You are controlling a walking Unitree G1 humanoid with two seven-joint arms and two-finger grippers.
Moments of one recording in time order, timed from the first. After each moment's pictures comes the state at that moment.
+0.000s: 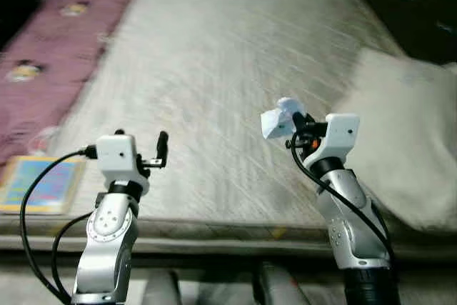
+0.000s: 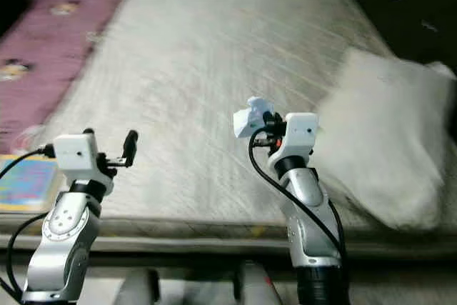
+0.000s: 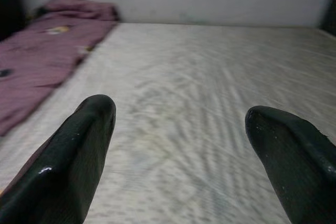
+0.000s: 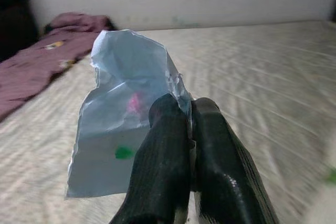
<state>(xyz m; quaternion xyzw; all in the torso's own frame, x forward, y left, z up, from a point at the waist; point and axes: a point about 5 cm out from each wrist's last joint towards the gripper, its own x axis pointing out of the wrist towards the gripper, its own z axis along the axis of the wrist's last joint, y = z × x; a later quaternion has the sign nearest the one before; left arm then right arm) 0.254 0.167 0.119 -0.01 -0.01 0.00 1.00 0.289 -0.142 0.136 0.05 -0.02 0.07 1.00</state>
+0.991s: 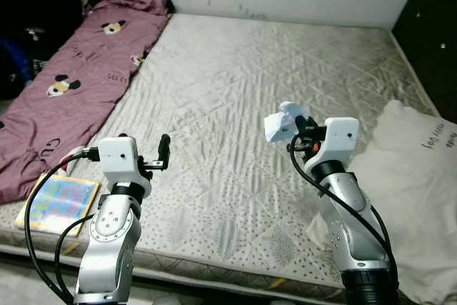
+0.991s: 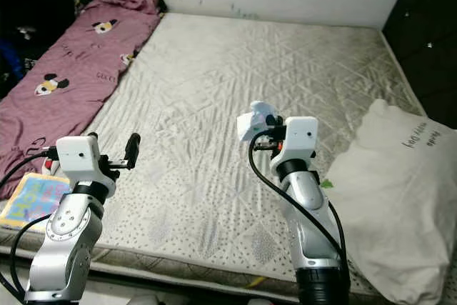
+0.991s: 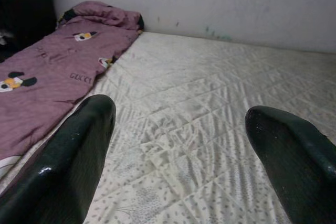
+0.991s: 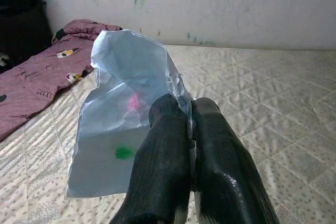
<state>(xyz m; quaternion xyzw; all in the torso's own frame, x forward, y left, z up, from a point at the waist) 0.254 0.163 0.113 -0.03 0.01 -0.01 1.00 0.287 -0.146 0.127 0.03 -0.01 0.06 1.00</state>
